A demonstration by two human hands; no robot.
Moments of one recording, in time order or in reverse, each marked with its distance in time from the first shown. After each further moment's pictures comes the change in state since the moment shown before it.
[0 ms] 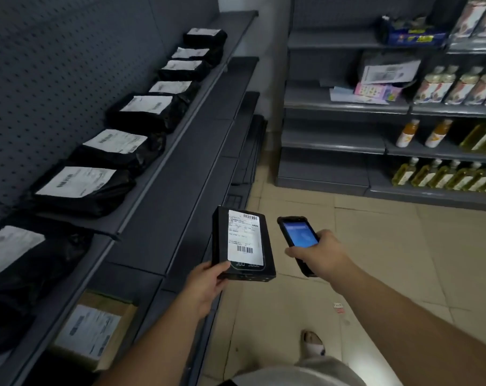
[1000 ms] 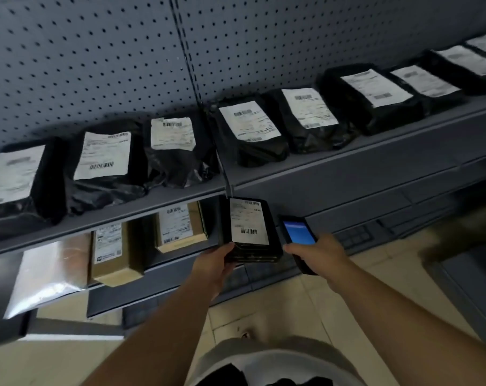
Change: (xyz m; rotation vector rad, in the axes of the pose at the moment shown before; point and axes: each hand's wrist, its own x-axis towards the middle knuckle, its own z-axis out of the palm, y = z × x) left_hand 0.036 -0.005 -0.067 -0.836 0.770 0.047; right_hand 0.122 -0.162 0.179 -0.469 -0.754 -0.417
